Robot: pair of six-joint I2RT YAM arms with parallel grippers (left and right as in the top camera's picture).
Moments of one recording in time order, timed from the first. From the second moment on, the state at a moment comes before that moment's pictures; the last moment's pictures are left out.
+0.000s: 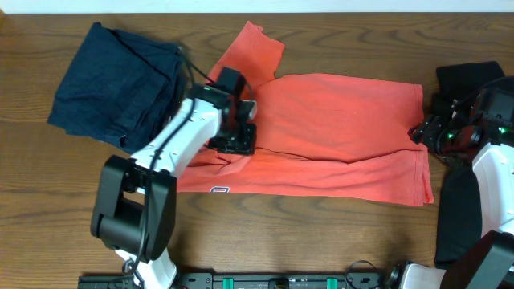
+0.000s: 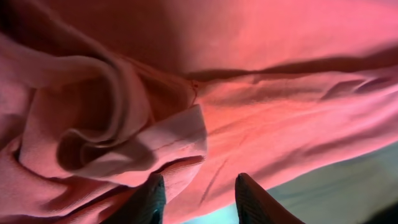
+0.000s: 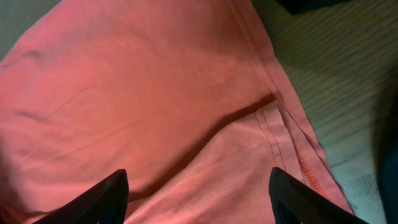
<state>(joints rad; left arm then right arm) -0.41 1.86 1.33 -0.96 0.28 -0.16 -0.37 1.48 1.04 -0.76 -0.27 0.29</state>
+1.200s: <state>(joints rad) -0.54 1.82 1.28 -1.03 0.06 -0.18 -0.37 1.48 1.04 -0.75 -0.27 0.29</state>
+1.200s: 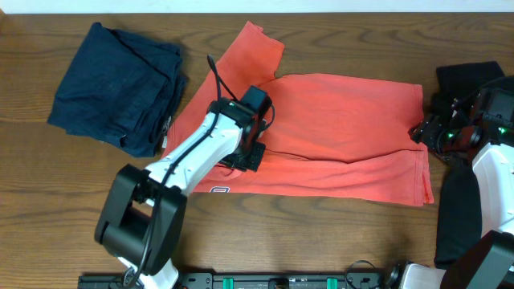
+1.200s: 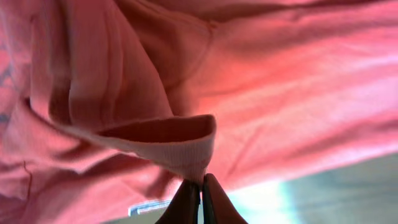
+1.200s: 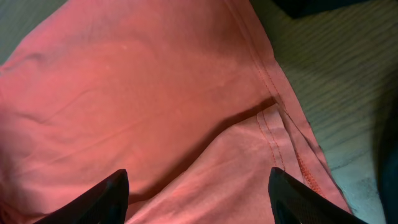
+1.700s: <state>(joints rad) -0.68 1.81 1.28 -1.03 0.08 -0.17 -0.37 1.48 1.04 -0.74 -0.27 0.29</state>
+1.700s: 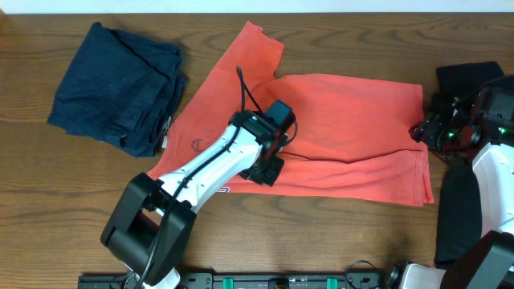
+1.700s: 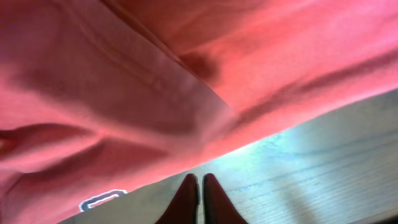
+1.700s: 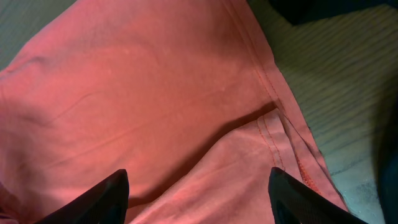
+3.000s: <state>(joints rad) -0.10 1.80 1.00 -0.97 0.01 -0.29 -0.37 1.48 1.04 -0.80 -0.27 0.29</state>
